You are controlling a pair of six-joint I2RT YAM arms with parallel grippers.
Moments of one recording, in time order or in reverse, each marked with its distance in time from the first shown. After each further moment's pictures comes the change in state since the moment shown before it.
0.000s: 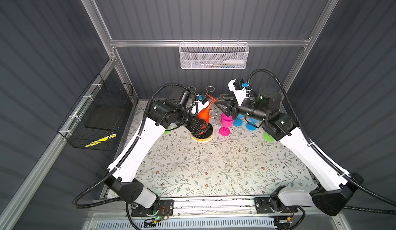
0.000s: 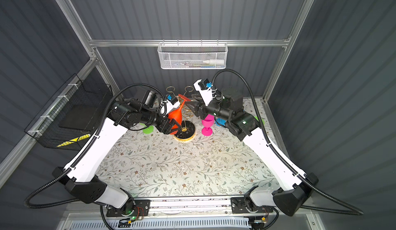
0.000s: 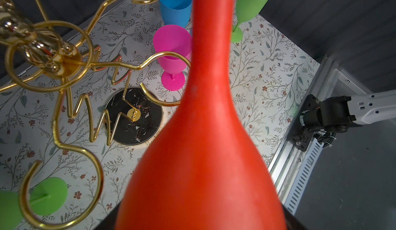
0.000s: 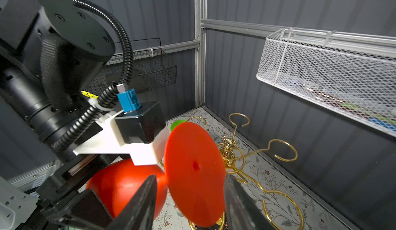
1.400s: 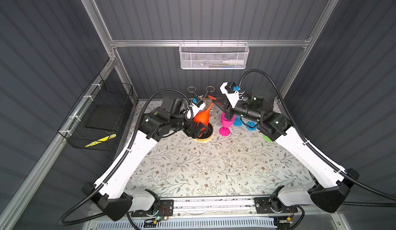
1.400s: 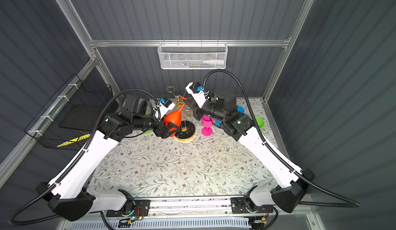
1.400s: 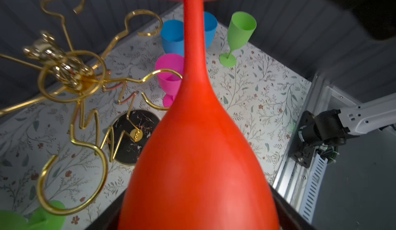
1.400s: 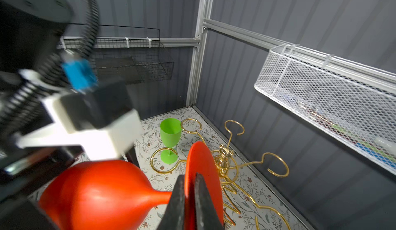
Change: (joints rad) left arm 0.005 -0.251 -0.294 0.314 0.018 -0.011; right arm 0.056 0.021 0.021 -0.008 0.119 -0.134
